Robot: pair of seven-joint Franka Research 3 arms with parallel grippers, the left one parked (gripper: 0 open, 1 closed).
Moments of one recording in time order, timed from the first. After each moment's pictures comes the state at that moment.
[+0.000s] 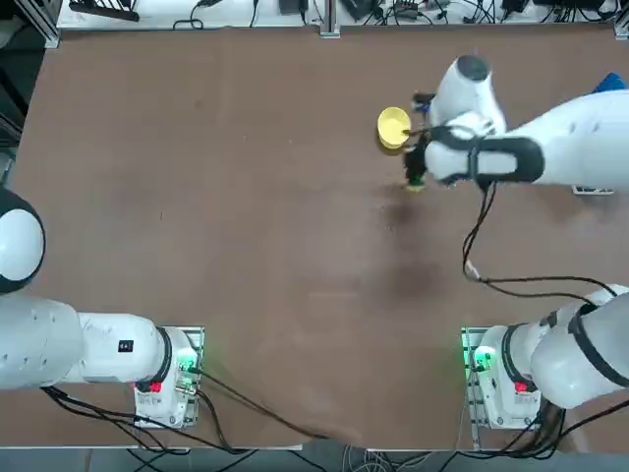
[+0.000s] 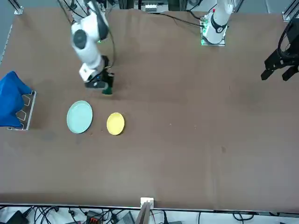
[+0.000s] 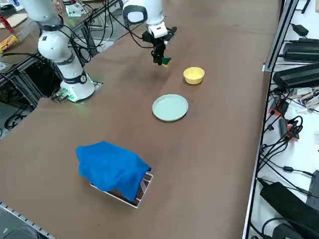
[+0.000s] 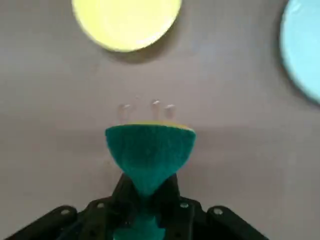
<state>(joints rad) 0.60 0.06 -0.02 -2.43 0.10 2.55 0.54</state>
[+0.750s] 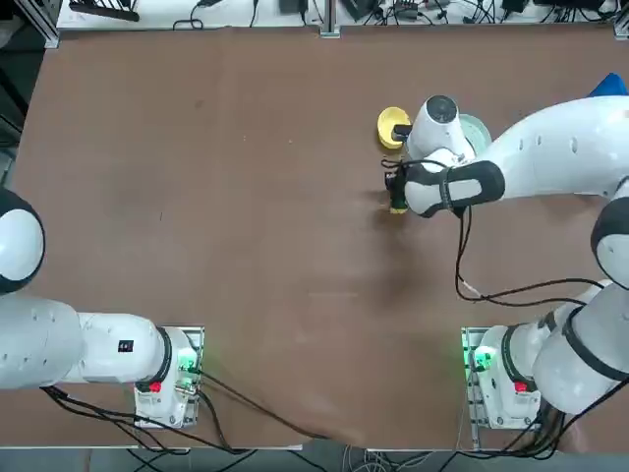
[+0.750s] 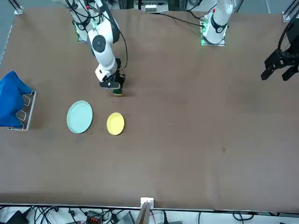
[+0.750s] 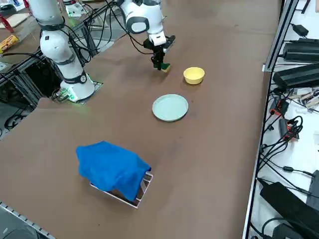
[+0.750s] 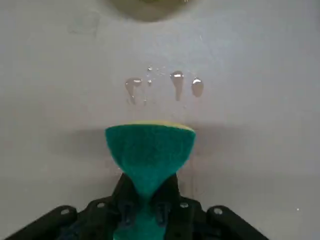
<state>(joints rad) 0.67 0.19 -0.03 -2.47 0.10 2.70 0.60</state>
